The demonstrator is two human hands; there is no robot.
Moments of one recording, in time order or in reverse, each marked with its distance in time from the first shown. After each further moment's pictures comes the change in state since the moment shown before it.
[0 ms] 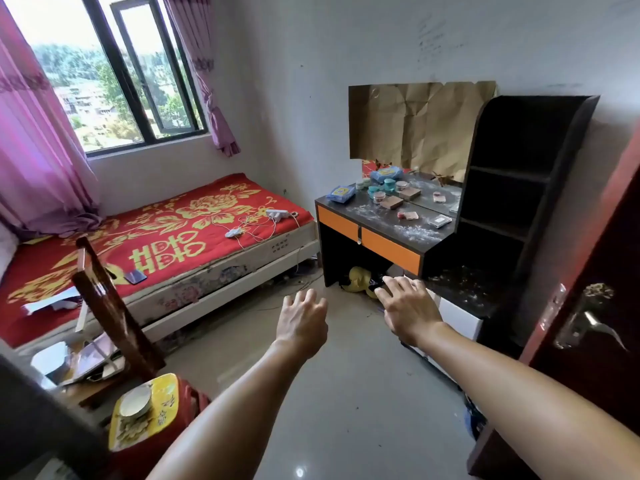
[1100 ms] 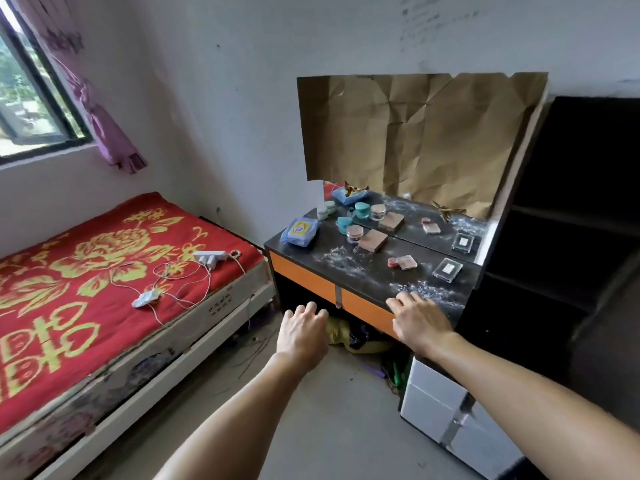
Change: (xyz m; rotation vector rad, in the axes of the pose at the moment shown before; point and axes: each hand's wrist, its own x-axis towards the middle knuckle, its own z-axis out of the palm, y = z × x) left_hand 0.524 -0.101 0.149 -0.144 -0.055 0.213; right_hand 0.427 0.155 0.184 0.062 -0.251 0.245
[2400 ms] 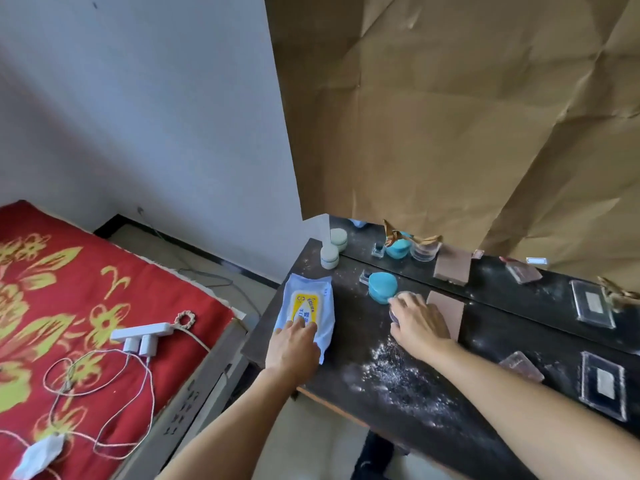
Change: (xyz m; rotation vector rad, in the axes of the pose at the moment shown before) left_hand 0.539 -0.250 0.173 -0.115 -0.376 0.108; right_hand 0.551 0.038 0.156 0.222 -0.238 0.326
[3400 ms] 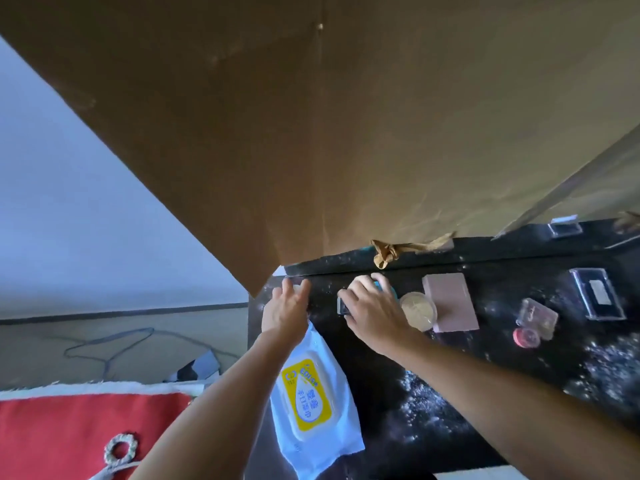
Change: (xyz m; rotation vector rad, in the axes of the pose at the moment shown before) left_hand 0.260 -0.023 0.019 0.117 -0.222 0.391; right_hand 0.139 -0.052 0.049 0.017 0.194 0.192
